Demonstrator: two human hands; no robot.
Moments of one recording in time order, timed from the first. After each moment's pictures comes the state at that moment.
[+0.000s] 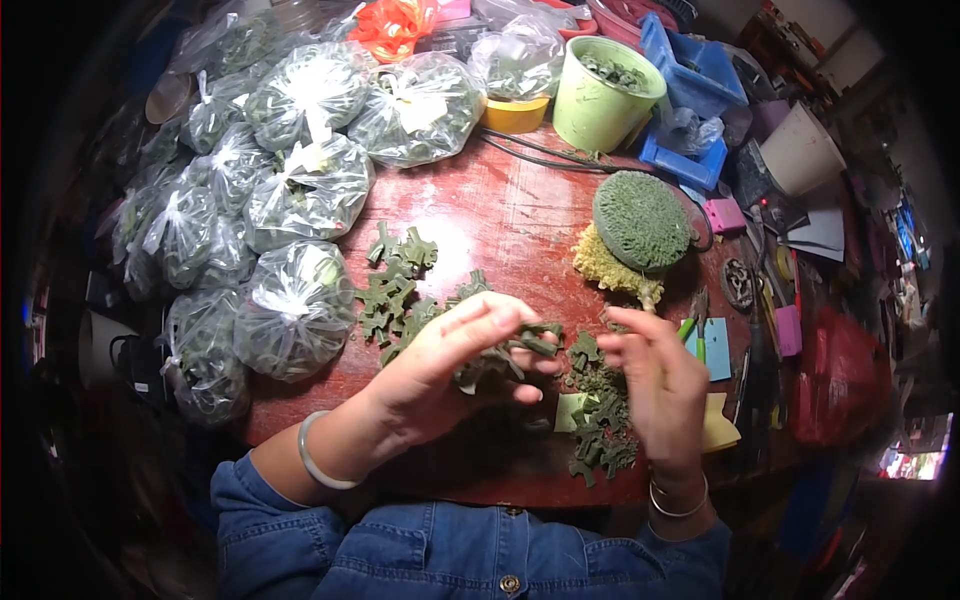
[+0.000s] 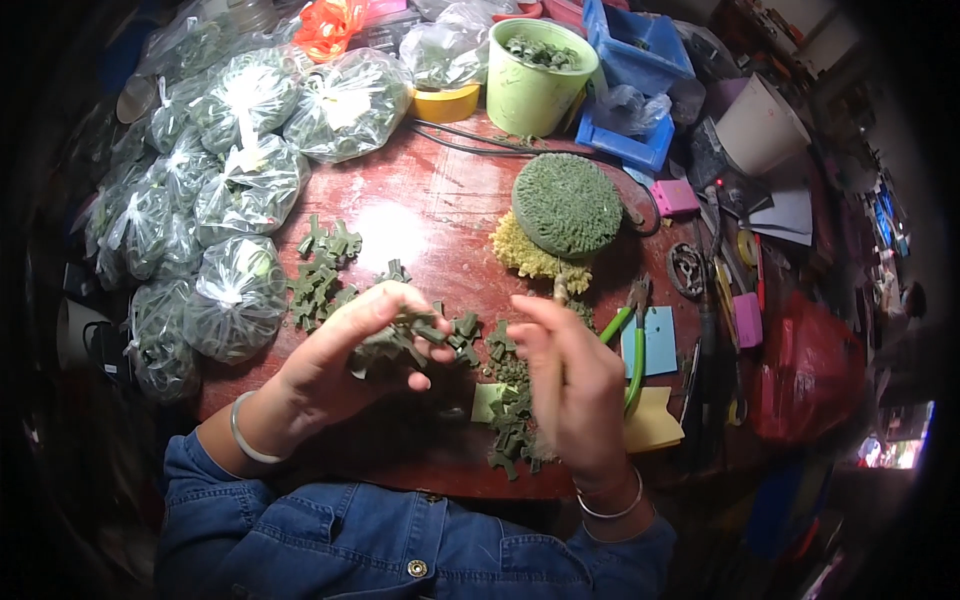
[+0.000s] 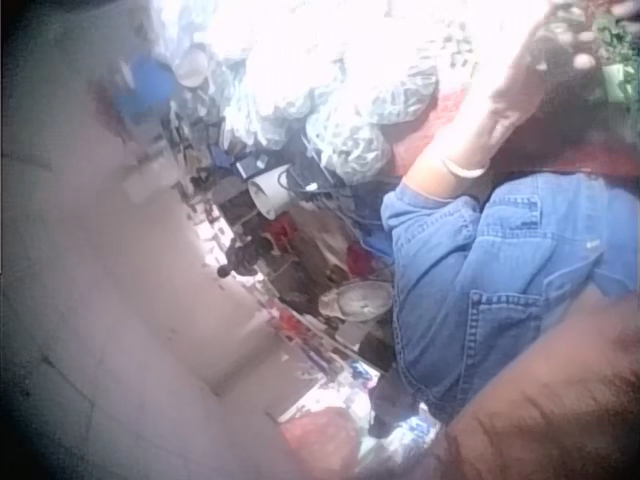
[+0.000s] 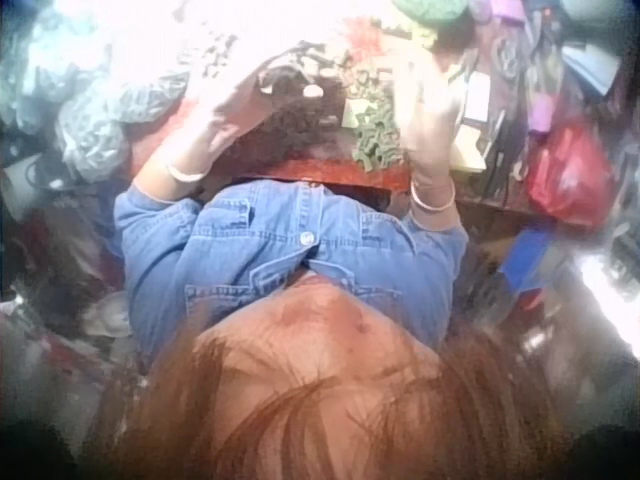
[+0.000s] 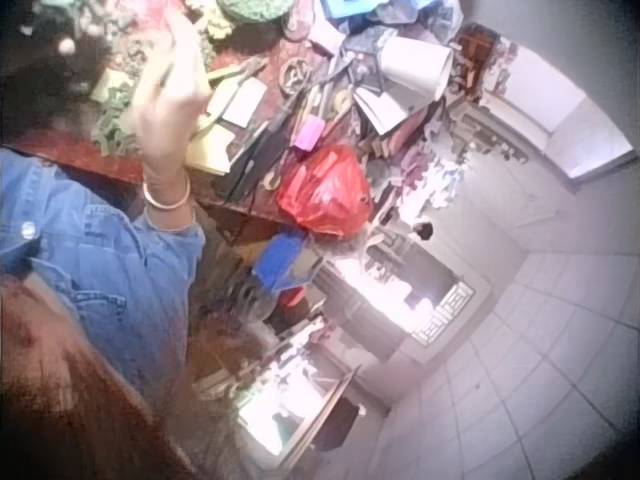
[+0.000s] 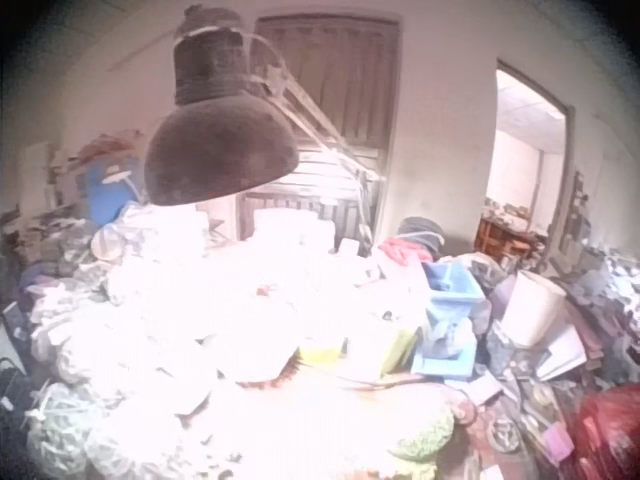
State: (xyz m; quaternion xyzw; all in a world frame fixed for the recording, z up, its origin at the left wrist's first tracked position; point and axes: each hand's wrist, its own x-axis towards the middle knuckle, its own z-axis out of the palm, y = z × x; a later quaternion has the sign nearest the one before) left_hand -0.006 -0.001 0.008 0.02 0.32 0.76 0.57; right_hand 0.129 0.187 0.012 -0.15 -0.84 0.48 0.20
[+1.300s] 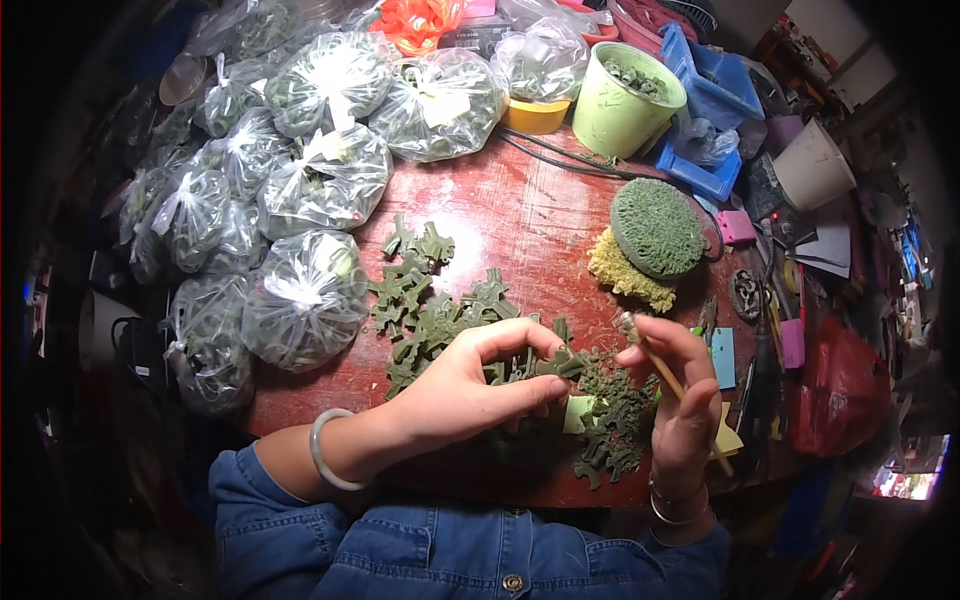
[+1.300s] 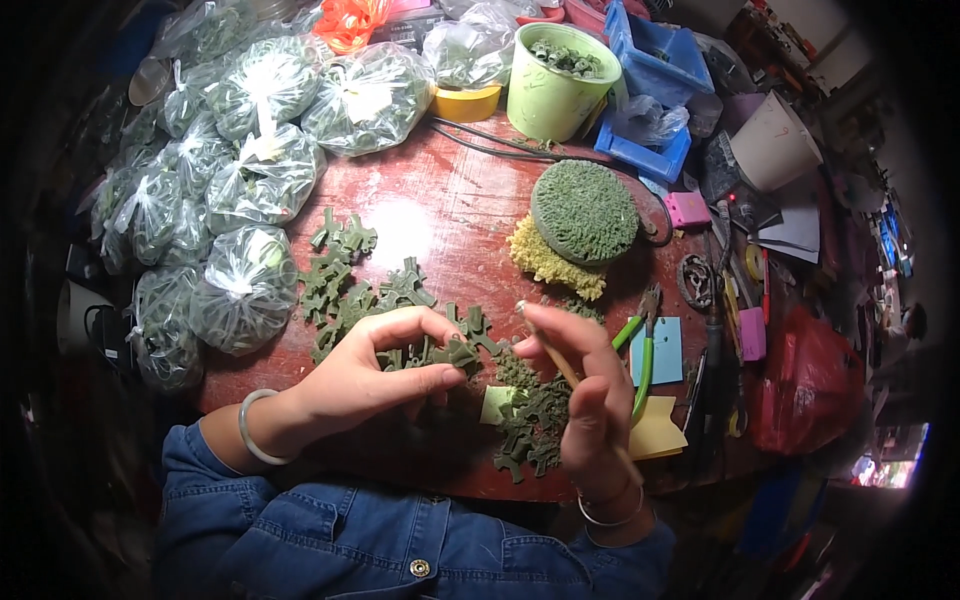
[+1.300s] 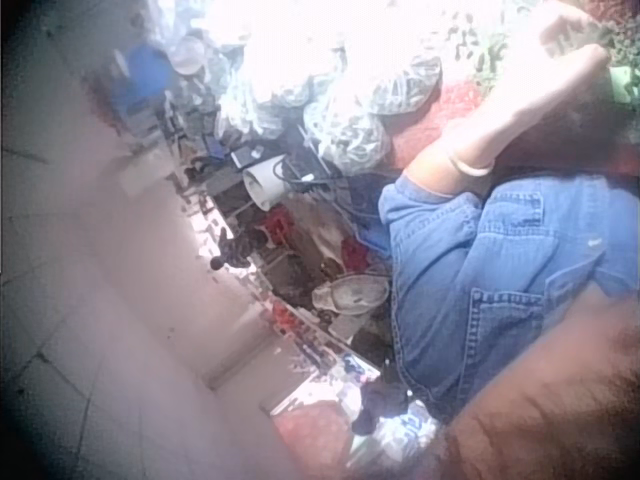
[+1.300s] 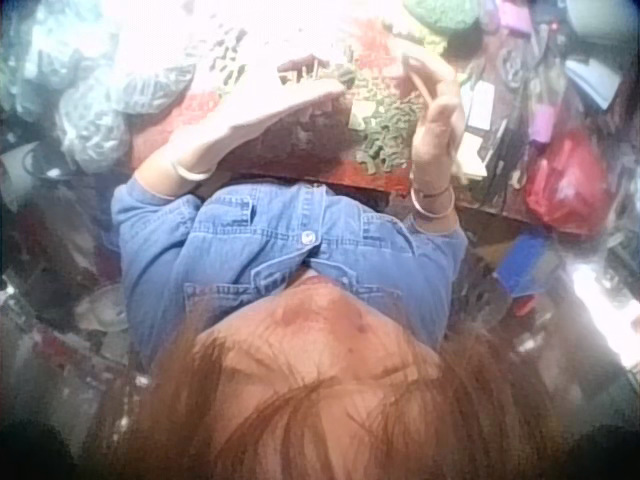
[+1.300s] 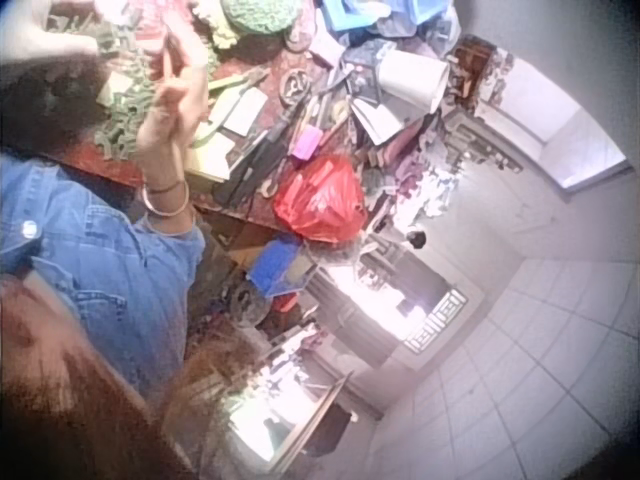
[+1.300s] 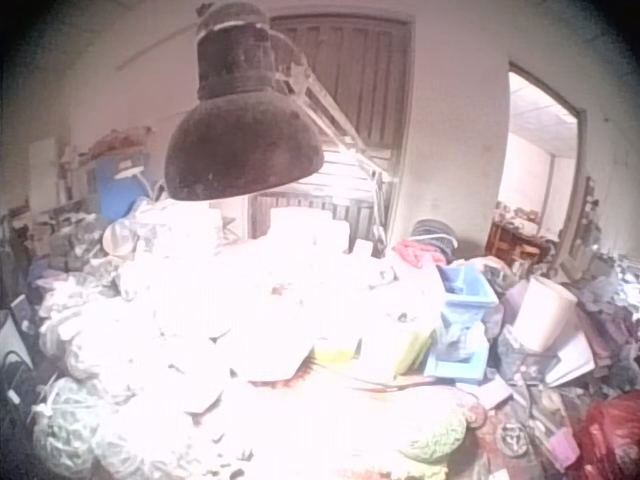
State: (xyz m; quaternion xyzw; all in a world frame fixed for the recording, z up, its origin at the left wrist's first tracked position) left_hand 0.005 -0.002 0.003 0.20 0.54 0.64 0.50; right_hand 0.137 0.183 0.022 -0.06 -0.71 0.67 0.20
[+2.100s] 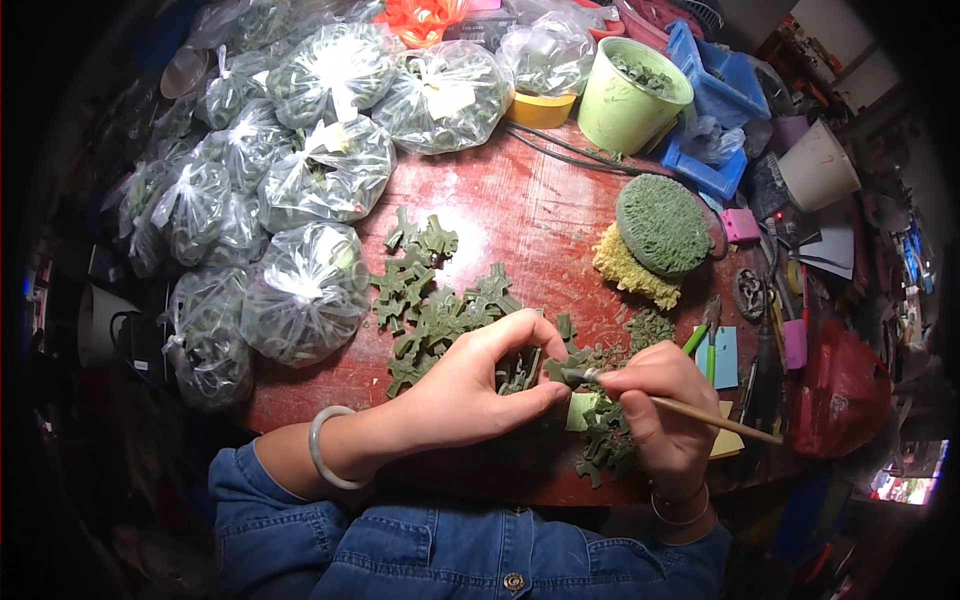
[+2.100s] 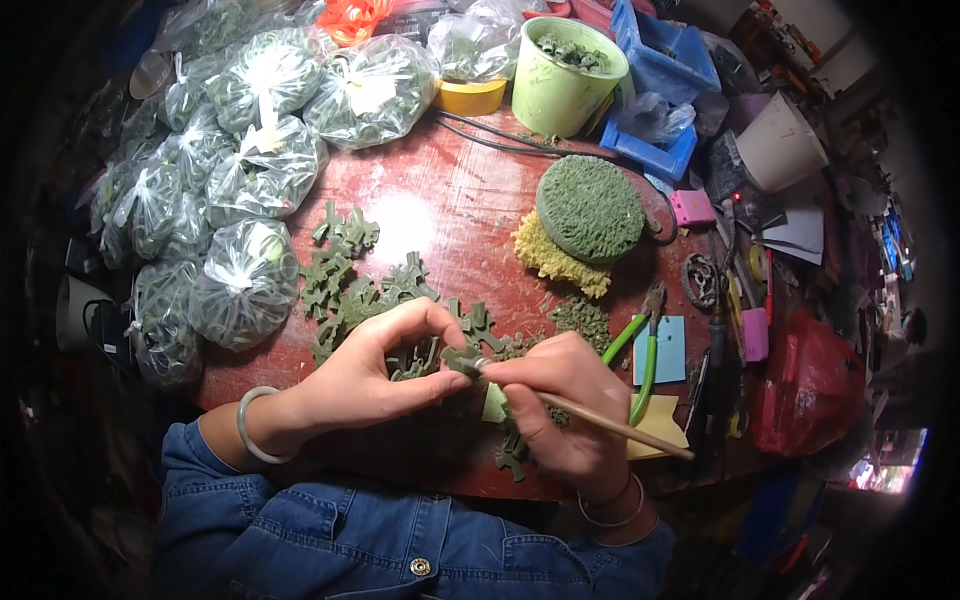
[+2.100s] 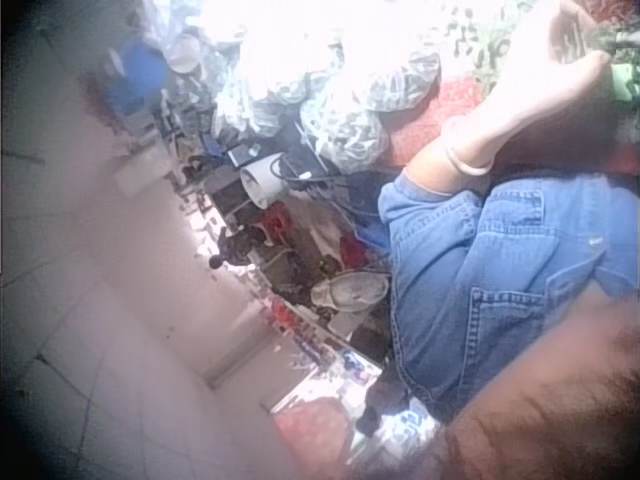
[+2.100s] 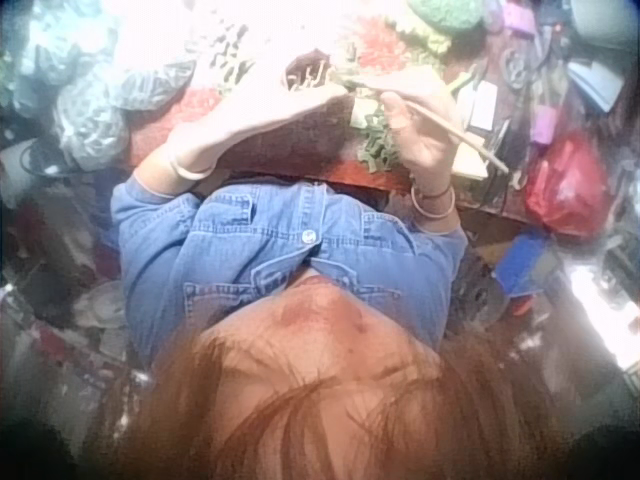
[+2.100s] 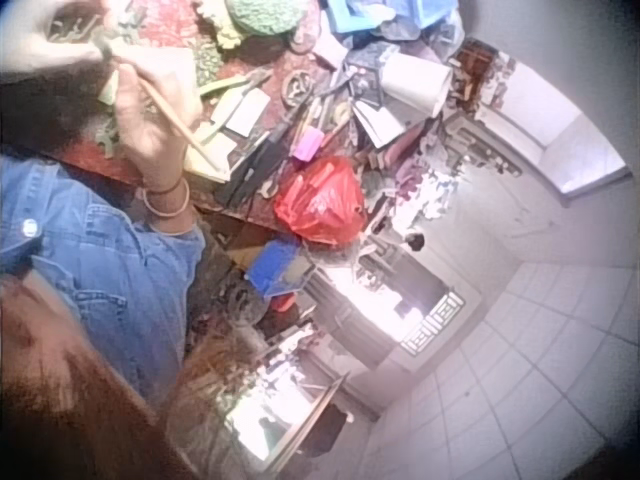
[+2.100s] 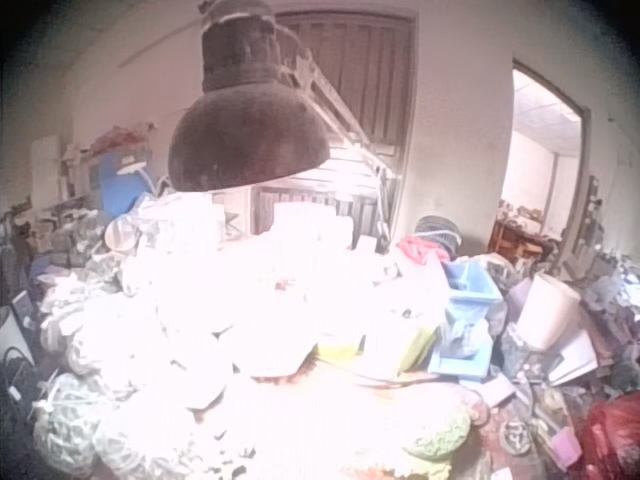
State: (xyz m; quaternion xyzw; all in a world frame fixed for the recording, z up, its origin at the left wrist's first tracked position) left_hand 0.007 0.001 -0.008 0.33 0.62 0.62 0.35; right_hand 0.132 0.181 0.025 0.03 -0.83 0.52 0.21
